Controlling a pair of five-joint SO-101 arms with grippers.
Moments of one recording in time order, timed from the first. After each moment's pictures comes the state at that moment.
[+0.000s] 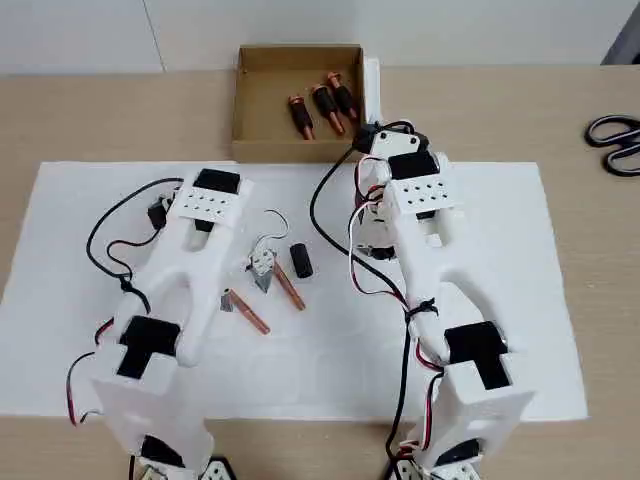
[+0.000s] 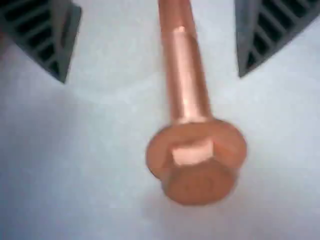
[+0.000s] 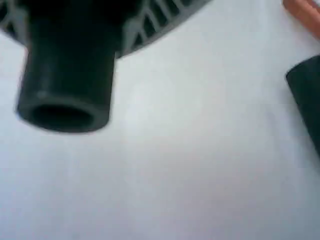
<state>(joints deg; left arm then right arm) 7.9 17.9 5.8 94.7 57.1 -15.0 12.4 -1.5 81.8 -14.9</state>
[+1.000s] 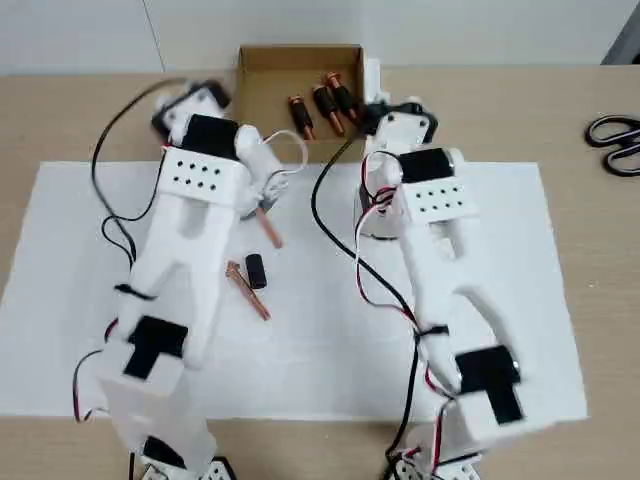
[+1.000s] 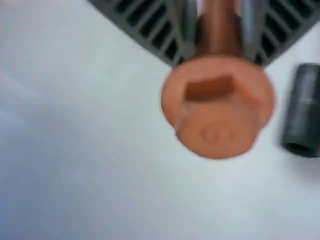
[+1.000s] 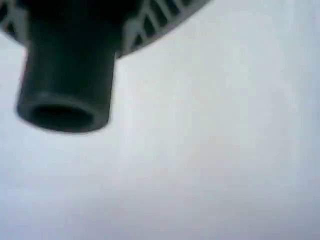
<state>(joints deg) 12.1 15.6 -28.8 98.9 51.7 -16.4 2.2 -1.4 81.4 -13.3</state>
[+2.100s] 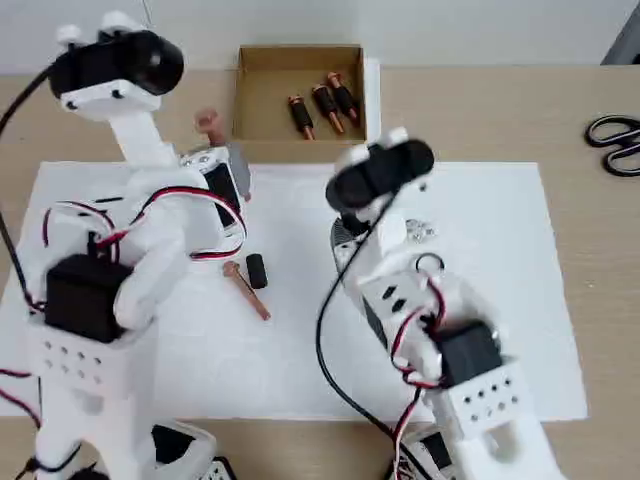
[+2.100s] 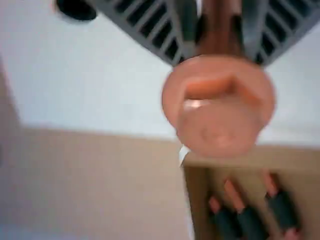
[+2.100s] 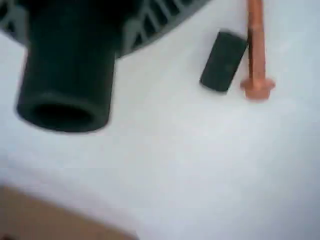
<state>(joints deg) 12.2 -32.3 -4.0 78.3 29.9 -25.7 -57.1 48.1 46.9 -1.2</state>
